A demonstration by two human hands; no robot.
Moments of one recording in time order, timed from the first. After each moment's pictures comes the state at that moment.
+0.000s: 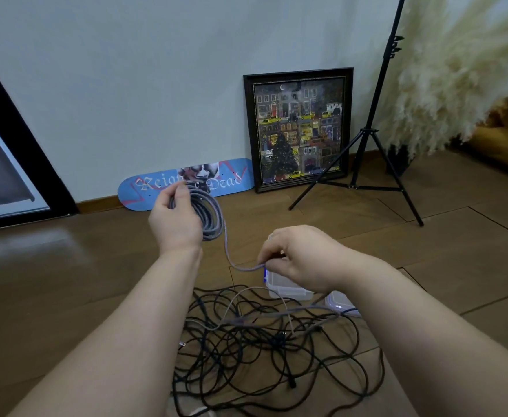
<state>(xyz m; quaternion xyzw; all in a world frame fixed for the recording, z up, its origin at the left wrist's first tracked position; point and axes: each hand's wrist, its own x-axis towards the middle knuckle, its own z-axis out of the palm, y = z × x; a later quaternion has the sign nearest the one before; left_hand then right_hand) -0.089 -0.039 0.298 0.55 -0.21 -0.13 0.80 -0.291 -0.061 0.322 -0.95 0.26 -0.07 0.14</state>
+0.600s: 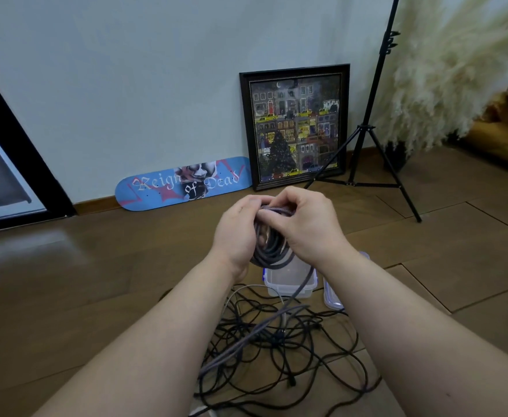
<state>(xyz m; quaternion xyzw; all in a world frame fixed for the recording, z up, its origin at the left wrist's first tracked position) -0.164 -0.034 0.302 0.56 -0.40 -0.36 0.63 -0.275 -0.074 0.317 -0.77 0.37 -0.43 0.29</state>
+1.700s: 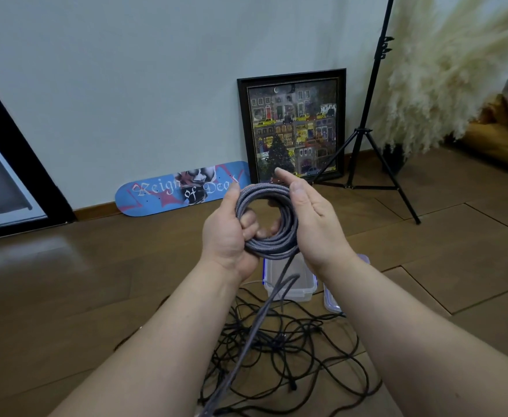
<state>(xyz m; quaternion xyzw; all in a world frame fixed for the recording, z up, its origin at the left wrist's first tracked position) -0.177 -0.029 0.324 0.37 -0.18 -0.51 0.76 -0.280 -0.070 0.315 -0.62 0.23 -0.53 0.53</state>
